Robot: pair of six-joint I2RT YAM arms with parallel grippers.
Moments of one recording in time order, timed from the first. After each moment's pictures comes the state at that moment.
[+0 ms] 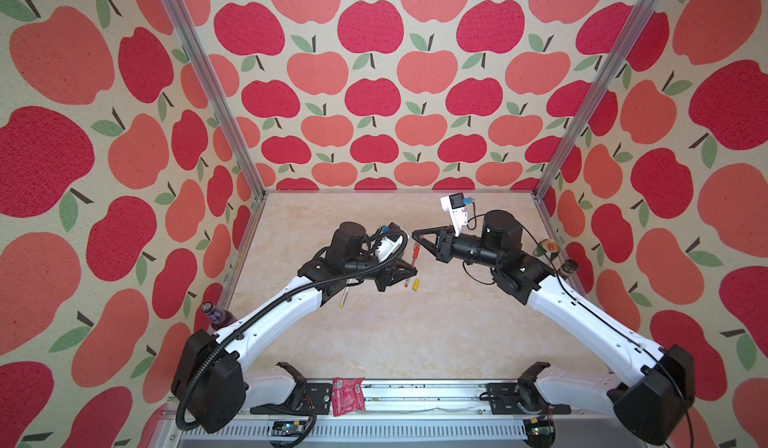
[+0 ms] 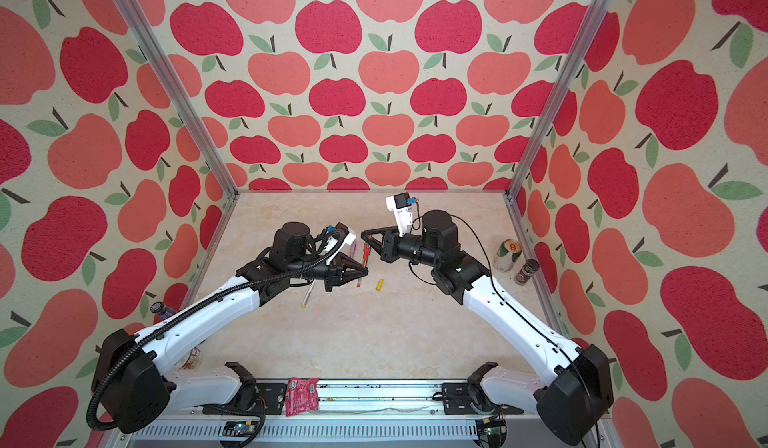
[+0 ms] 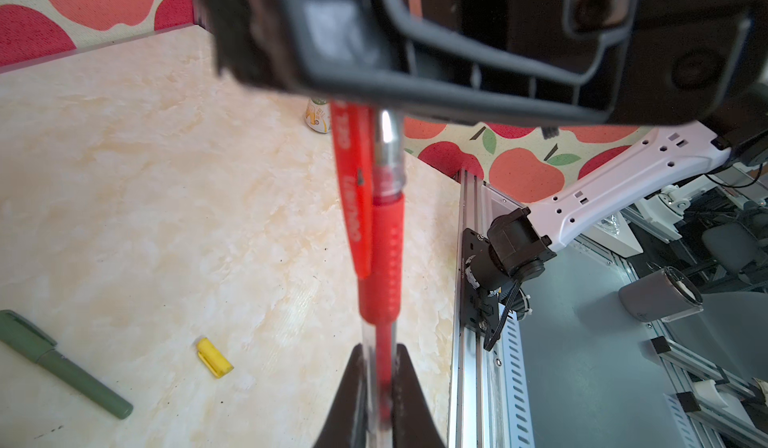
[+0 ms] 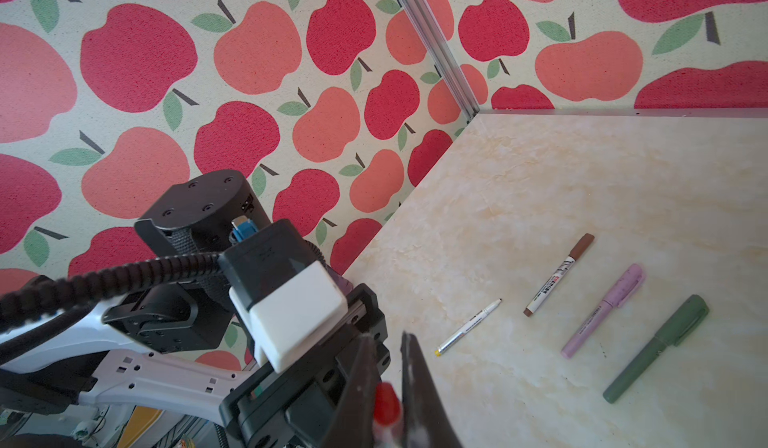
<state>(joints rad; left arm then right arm) -0.61 1.28 0.97 -0.14 0.79 -0.06 0.69 1.20 1.02 -0.01 -0.54 0.55</state>
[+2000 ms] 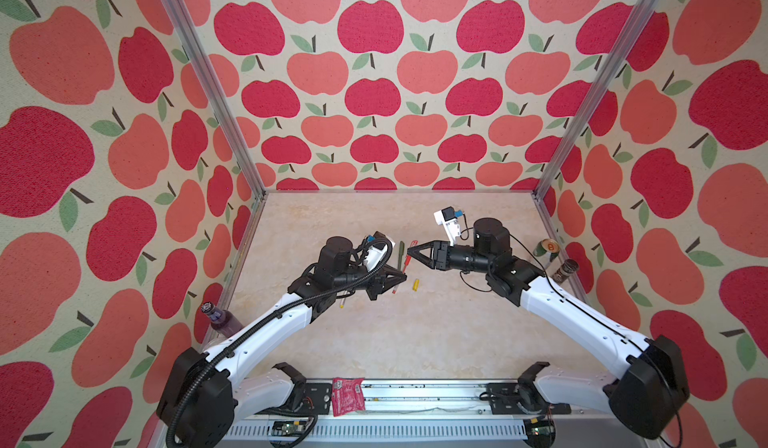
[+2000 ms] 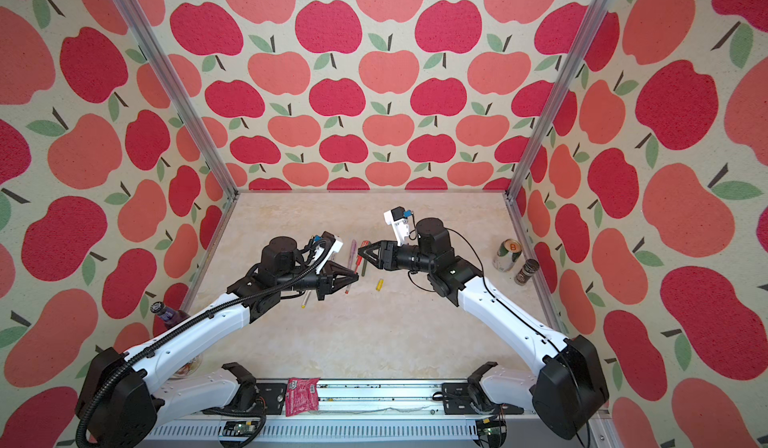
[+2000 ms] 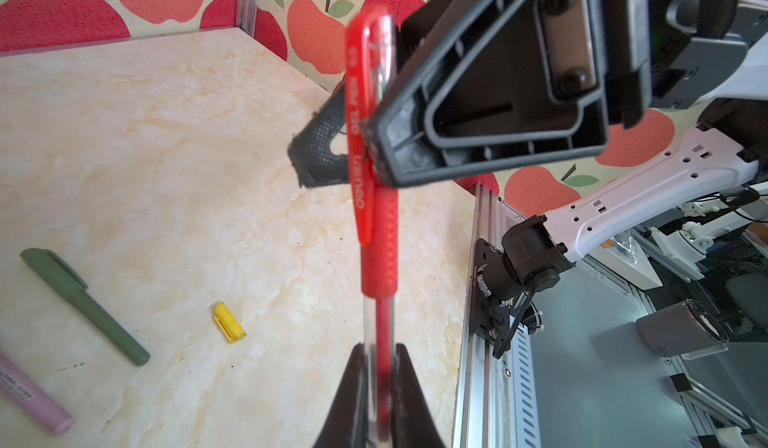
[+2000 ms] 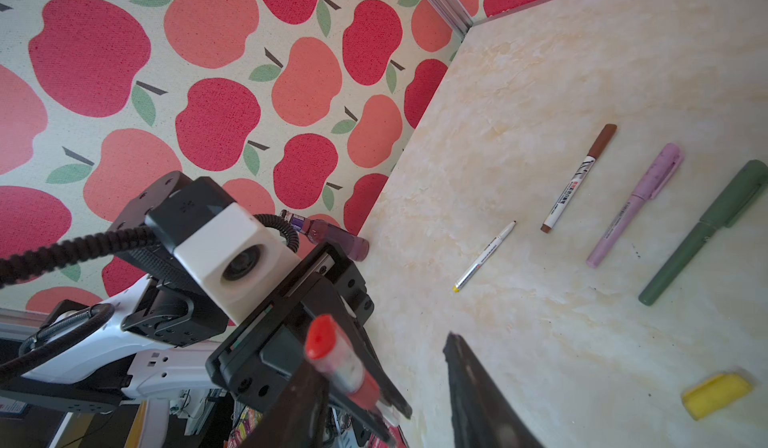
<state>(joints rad) -0.58 1.16 0.77 -0.01 0.74 -0.15 0.67 1.24 0.96 -0.04 -0.62 0.69</state>
